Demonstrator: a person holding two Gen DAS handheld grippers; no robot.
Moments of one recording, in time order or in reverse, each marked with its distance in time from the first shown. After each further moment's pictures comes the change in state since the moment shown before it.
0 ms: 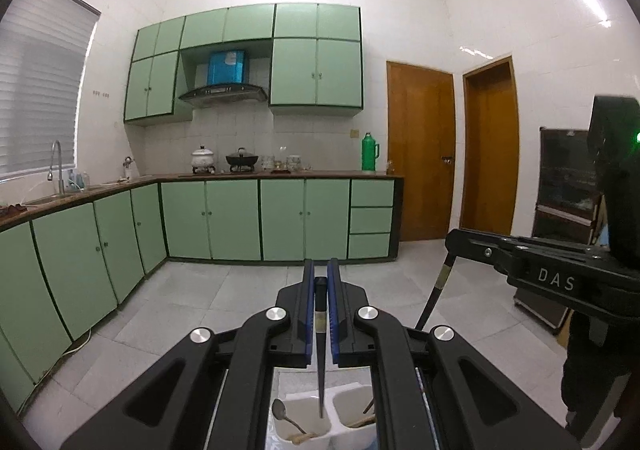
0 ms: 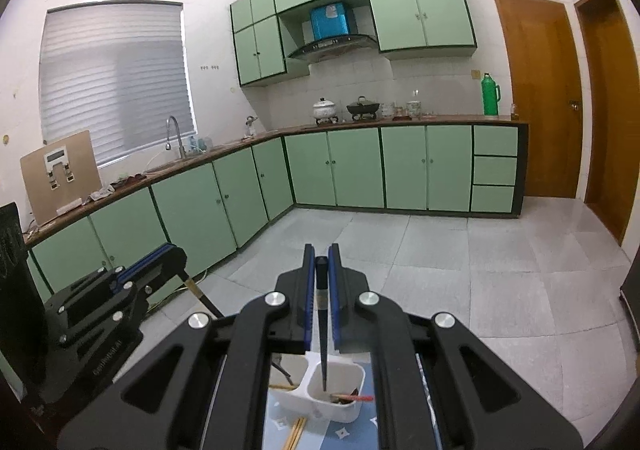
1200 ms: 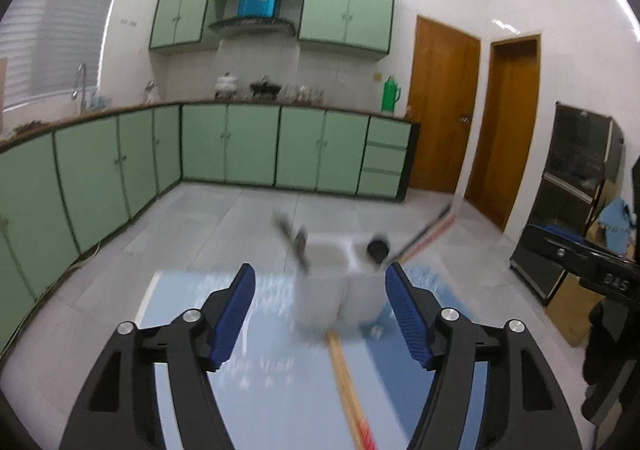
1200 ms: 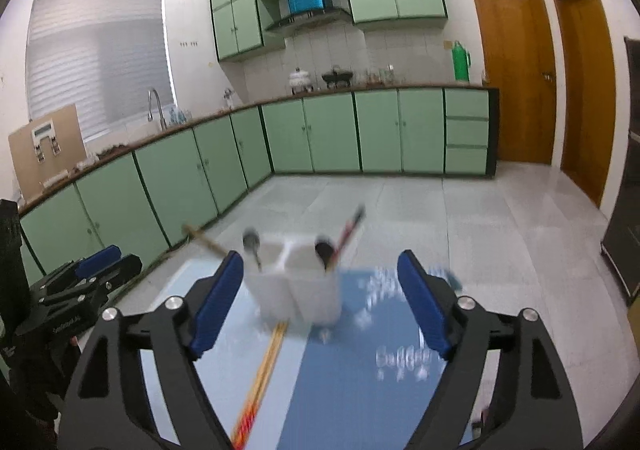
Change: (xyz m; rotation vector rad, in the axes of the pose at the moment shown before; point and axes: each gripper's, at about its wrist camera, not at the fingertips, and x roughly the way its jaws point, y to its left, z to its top) left arm -0.086 0.033 -0.136 -0.126 0.224 0.042; right arm -0.072 -0.002 -0.158 0.032 0.088 -0.089
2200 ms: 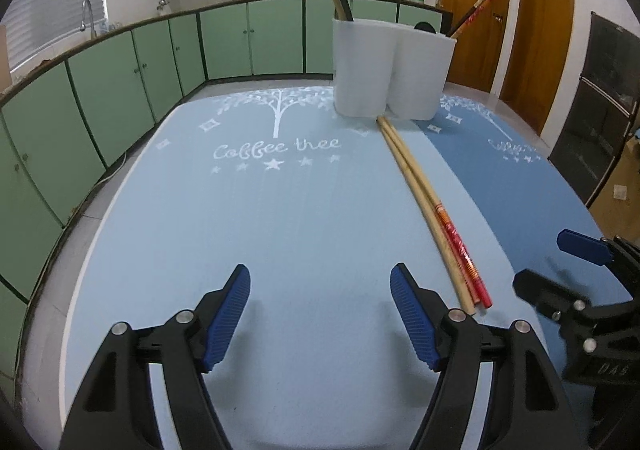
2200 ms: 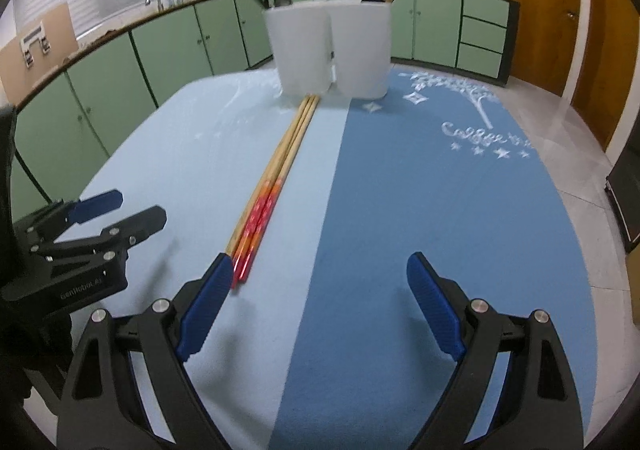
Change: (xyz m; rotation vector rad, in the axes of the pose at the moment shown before) left arm 0.025 0.020 -0.160 0.042 0.365 0.120; right arm 0.049 0.067 -0.190 -0.060 0.387 -0.012
